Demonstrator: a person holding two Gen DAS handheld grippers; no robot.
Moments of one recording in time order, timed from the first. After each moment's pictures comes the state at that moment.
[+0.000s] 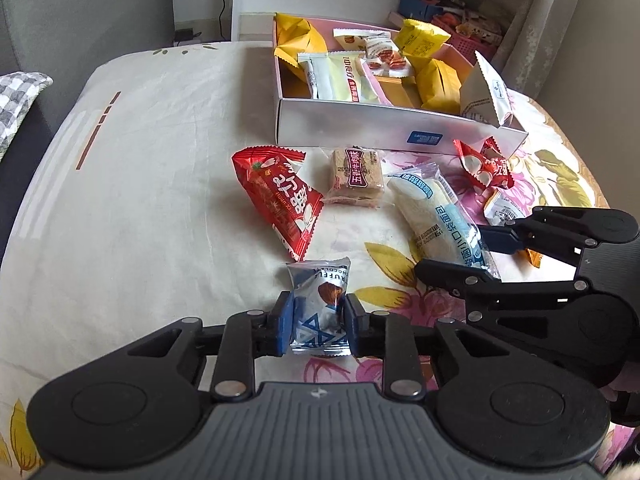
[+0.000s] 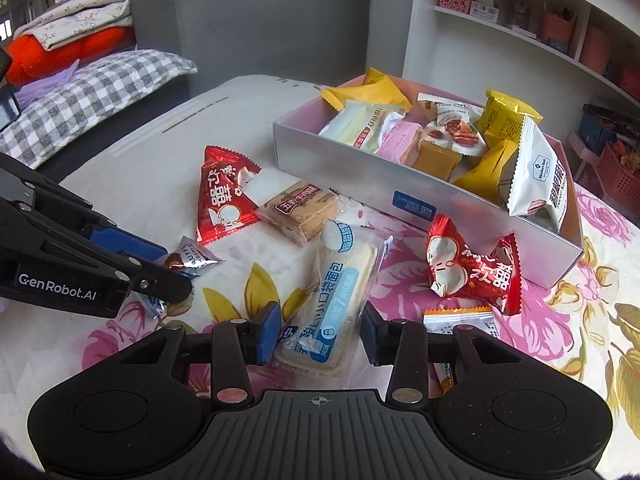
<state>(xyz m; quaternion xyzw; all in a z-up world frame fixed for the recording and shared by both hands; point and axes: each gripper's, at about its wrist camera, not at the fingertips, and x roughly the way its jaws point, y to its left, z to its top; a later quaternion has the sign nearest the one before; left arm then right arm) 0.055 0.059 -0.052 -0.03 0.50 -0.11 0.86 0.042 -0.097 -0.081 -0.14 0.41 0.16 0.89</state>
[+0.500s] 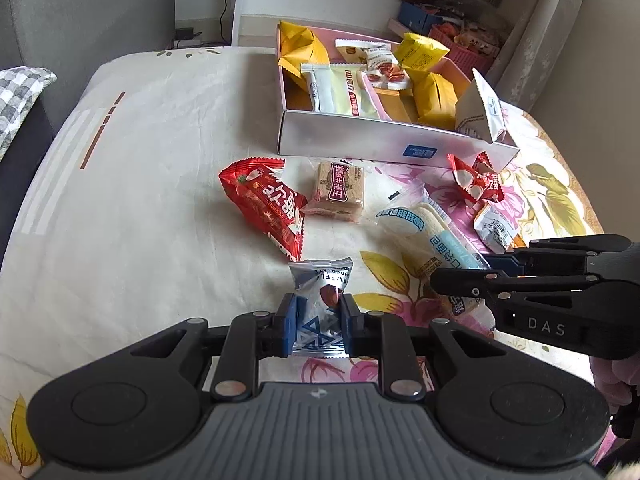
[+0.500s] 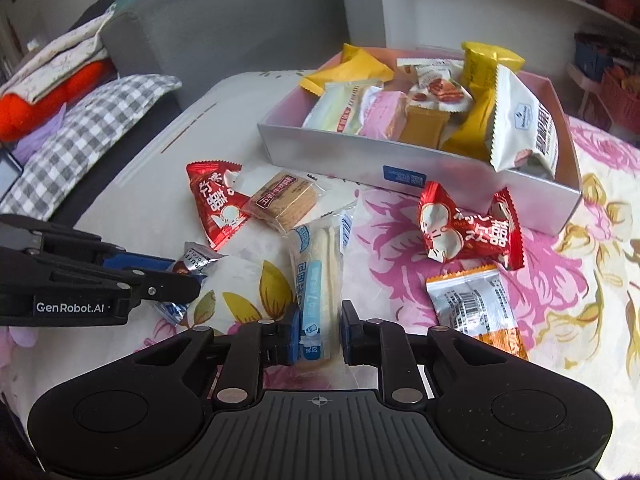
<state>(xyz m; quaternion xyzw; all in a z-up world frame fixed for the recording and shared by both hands) 0.054 0.067 -0.042 -0.05 0.50 -0.12 0.86 0.053 -0.124 -0.066 0.00 0.47 0.14 0.87</state>
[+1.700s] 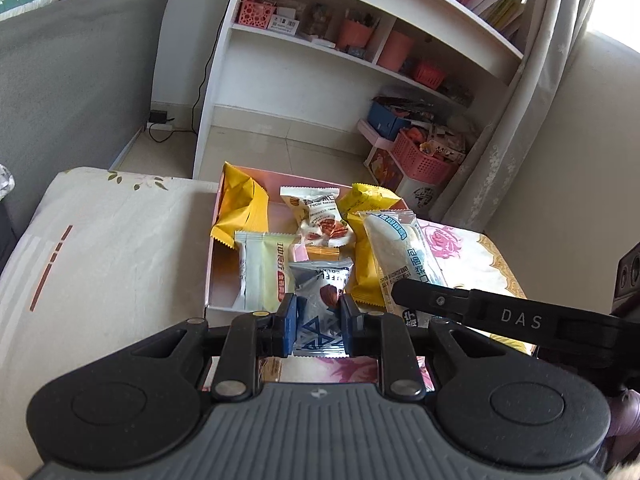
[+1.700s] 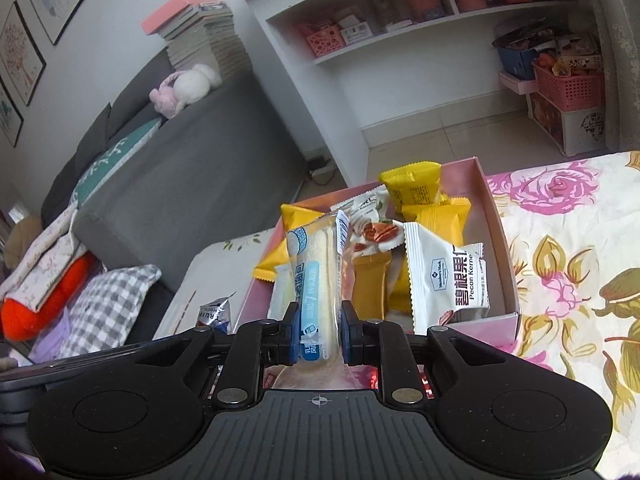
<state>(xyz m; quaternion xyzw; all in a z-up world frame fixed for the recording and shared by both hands) 0.124 0.030 0.011 -0.12 0.38 -0.14 0.91 0.109 -0.177 -0.007 0.17 0.35 0.09 0.92</state>
